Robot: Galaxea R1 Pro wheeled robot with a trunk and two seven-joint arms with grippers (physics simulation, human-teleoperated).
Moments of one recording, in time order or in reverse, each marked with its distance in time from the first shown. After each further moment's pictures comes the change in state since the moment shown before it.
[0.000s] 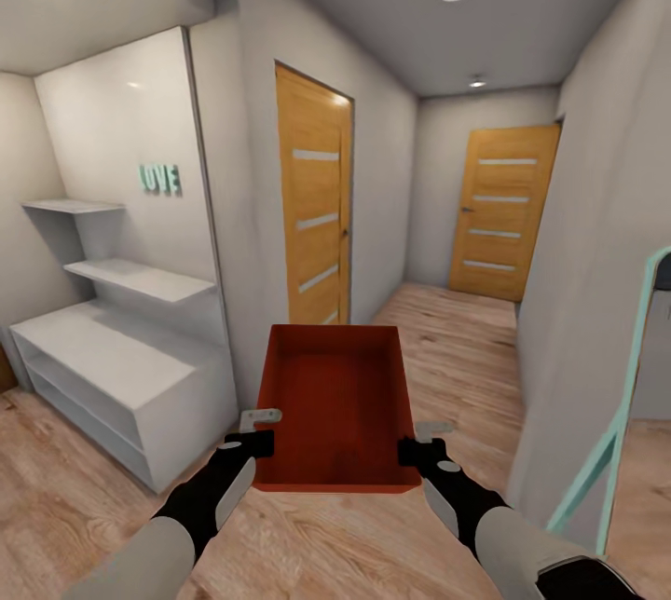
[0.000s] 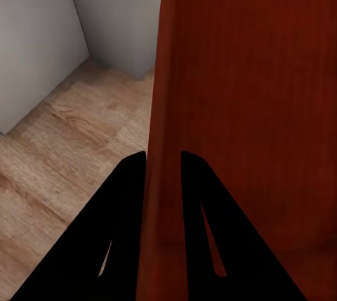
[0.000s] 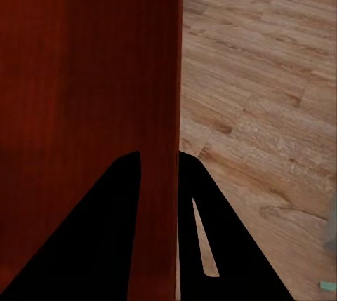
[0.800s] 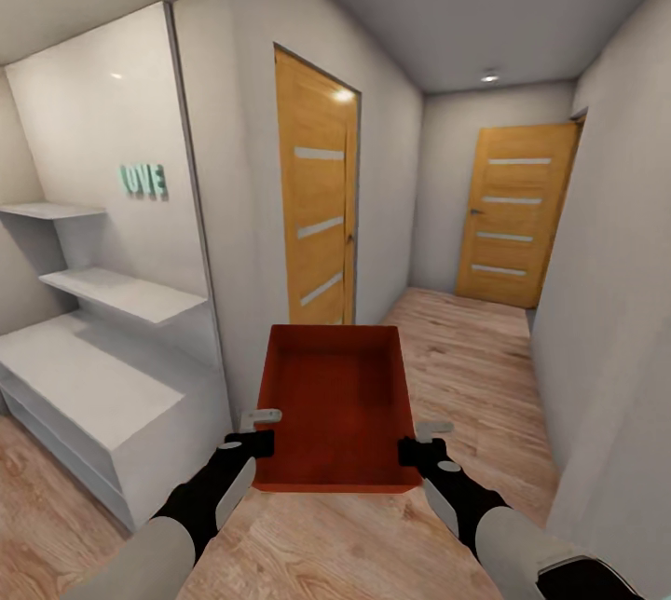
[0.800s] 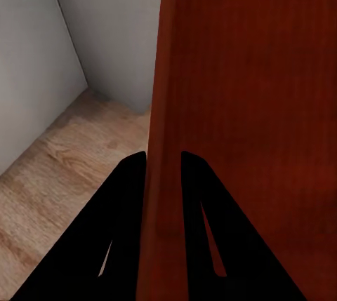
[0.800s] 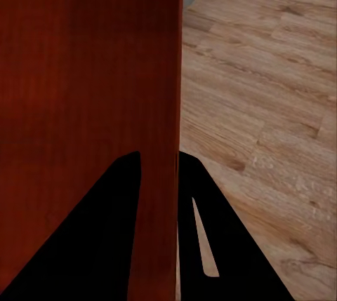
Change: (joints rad) left arm 0.000 0.000 0.000 0.000 0.000 -0.001 0.000; right arm 0.000 -0.001 -0.001 0.000 0.001 0.000 0.001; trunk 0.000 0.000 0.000
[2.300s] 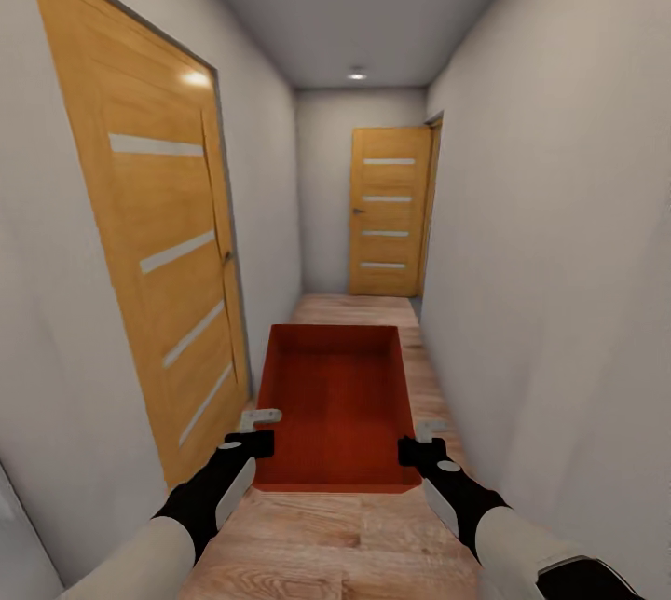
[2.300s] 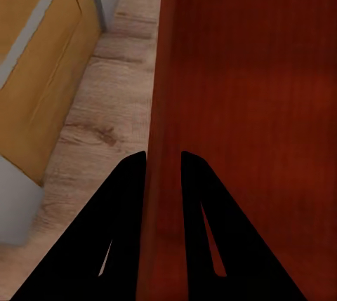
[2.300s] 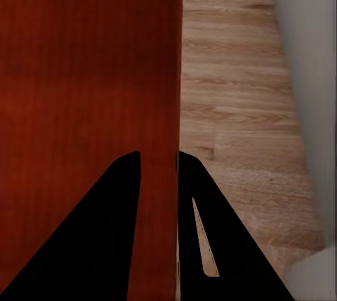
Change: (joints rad) left arm 0.000 0.000 0.000 0.000 0.000 -0.001 0.000; right arm 0.000 0.000 0.000 0.000 0.001 0.000 -0.001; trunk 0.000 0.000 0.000
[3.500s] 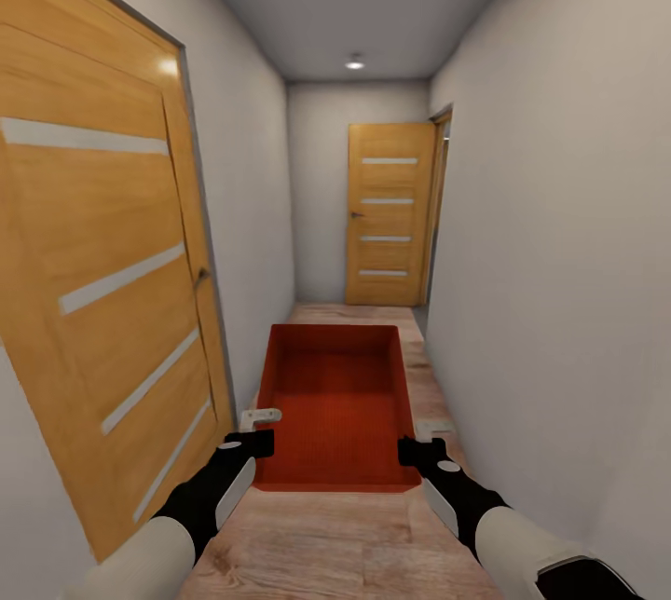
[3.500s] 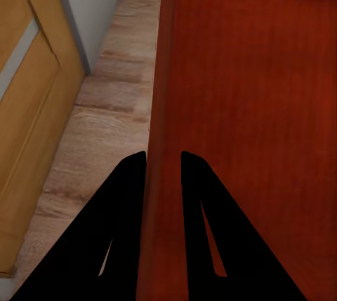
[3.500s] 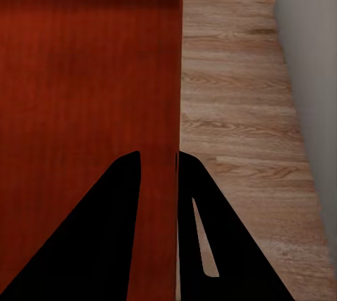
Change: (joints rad) left arm 0.000 0.000 0.000 -0.002 -0.002 0.000 0.000; right arm 0.000 0.000 0.000 0.000 -0.001 -0.003 0.000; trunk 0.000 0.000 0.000
